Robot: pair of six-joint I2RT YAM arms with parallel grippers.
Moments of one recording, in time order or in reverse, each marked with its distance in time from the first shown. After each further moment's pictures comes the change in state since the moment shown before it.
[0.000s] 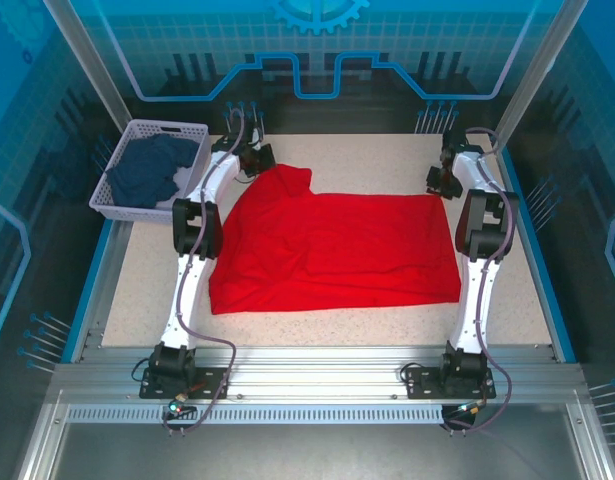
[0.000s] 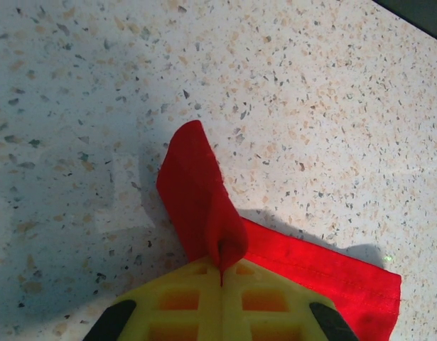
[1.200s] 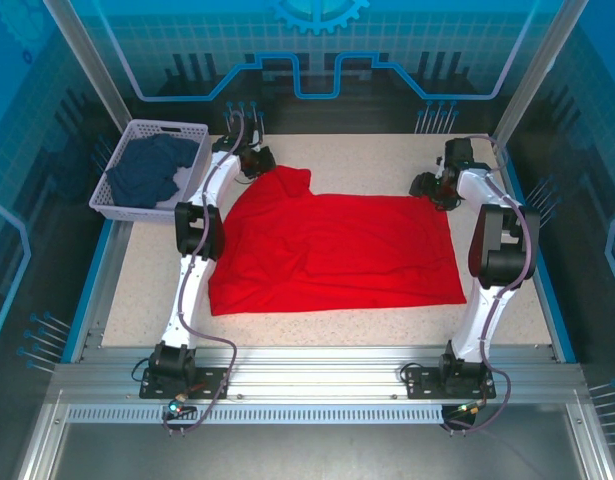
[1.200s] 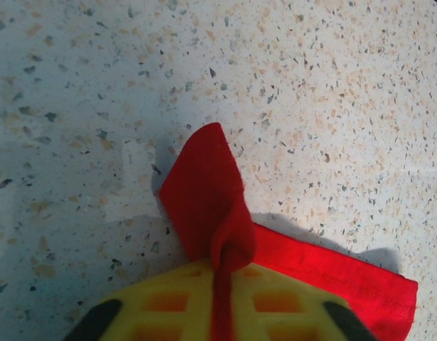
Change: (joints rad) left arm 0.000 0.066 0.128 -0.114 -0.012 -0.028; right arm 0.030 -0.415 -0.535 0.277 -0.207 0.017
